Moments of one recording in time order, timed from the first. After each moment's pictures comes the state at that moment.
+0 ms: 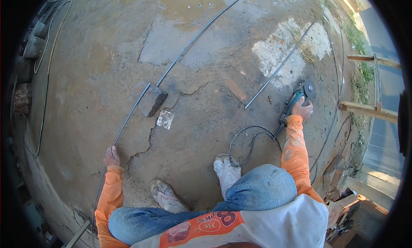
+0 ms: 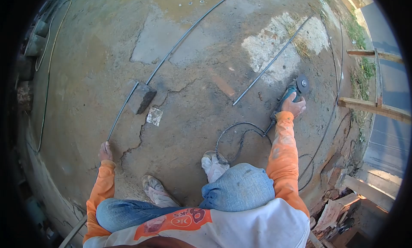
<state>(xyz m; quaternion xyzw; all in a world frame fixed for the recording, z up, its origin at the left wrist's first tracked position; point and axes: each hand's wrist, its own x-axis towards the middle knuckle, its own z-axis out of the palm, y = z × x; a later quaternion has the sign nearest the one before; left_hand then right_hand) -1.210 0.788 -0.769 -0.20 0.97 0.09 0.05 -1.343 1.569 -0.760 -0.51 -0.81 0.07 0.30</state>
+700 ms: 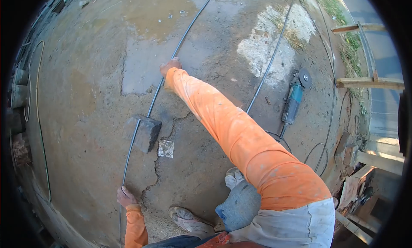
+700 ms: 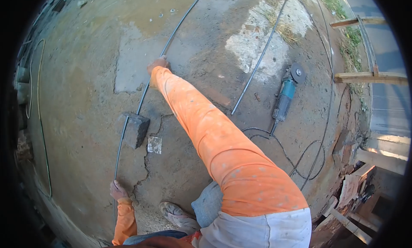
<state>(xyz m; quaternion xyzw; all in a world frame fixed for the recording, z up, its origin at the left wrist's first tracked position) -1.205 0.804 -0.776 -0.20 0.98 0.02 -0.01 -1.622 1.180 -0.808 -0.33 -0.83 0.45 -0.01</state>
